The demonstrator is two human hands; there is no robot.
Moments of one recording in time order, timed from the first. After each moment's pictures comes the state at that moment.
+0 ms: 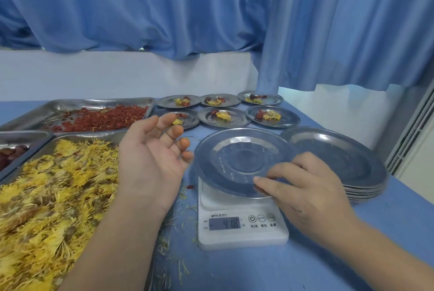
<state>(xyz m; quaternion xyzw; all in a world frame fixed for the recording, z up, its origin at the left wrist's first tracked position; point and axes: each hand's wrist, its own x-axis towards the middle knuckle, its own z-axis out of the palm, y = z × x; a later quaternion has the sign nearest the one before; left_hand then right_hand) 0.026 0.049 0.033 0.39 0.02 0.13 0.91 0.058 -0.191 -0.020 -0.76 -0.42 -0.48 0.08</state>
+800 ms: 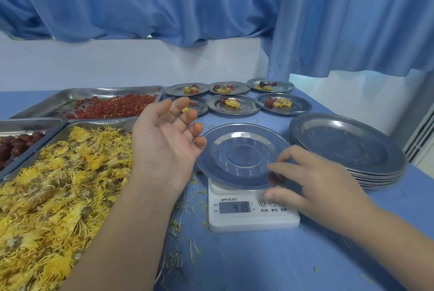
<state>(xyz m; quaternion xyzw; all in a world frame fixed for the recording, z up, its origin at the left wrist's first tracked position) 0.026 0.048 0.032 0.40 0.02 0.12 0.91 0.043 -0.193 -0.013 -0.90 -0.35 -0.24 0.10</state>
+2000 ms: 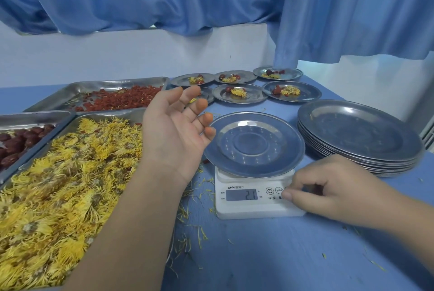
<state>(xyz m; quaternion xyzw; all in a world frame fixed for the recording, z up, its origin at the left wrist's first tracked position) 0.026 0.047 0.031 0.43 0.02 0.10 0.90 0.038 -0.208 -0.013 -0.89 -0.39 -0.06 0.22</state>
